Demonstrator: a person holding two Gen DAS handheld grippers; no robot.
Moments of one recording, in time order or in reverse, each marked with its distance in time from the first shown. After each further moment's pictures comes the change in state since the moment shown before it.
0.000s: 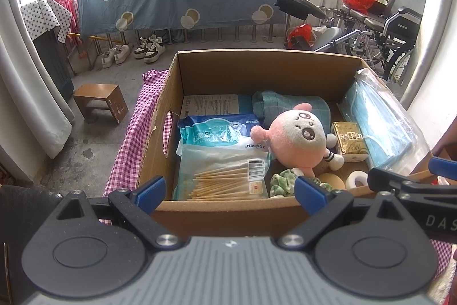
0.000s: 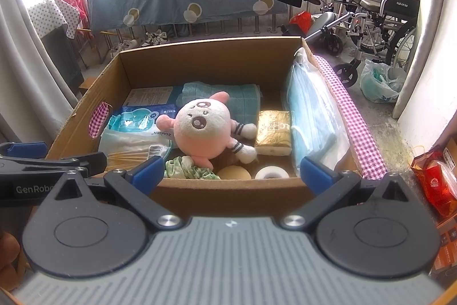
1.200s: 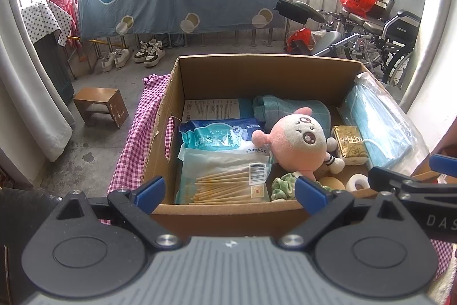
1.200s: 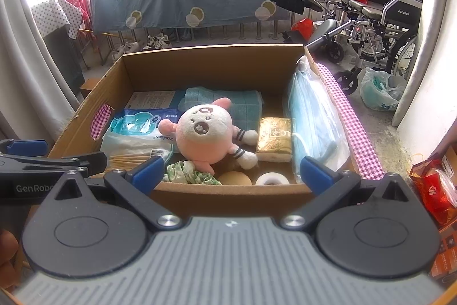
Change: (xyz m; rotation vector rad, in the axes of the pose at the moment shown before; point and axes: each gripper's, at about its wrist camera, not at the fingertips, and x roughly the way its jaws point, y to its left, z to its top) left arm -0.001 0.001 0.000 0.003 -0.010 -0.003; right arm 0.000 0.001 0.003 -0.022 -0.021 0.006
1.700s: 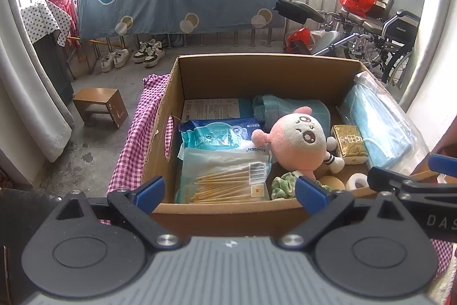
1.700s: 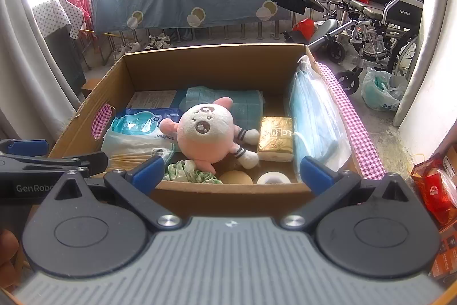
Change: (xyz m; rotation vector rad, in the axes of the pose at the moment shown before) left arm 0.000 0.000 0.000 0.000 -0.001 0.000; right arm -0.001 0.000 0.000 0.001 0.000 0.003
